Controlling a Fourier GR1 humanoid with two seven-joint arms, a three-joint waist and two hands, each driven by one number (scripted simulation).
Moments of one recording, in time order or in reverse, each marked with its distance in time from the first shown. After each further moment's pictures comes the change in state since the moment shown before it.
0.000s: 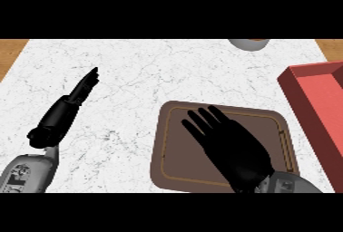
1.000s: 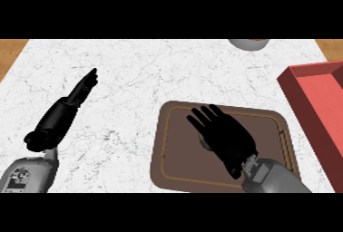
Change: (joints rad) left arm 0.019 -0.055 0.057 -0.034 -0.055 -0.058 0.007; right arm 0.072 0.079 -0.057 0.253 0.258 -0.112 -0.250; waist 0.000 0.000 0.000
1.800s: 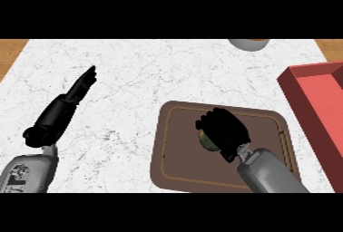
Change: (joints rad) left arm -0.022 -0.022 0.045 0.017 -0.028 -0.040 0.000; right arm -0.018 0.057 -0.066 0.211 0.137 -0.123 -0.196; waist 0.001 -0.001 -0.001
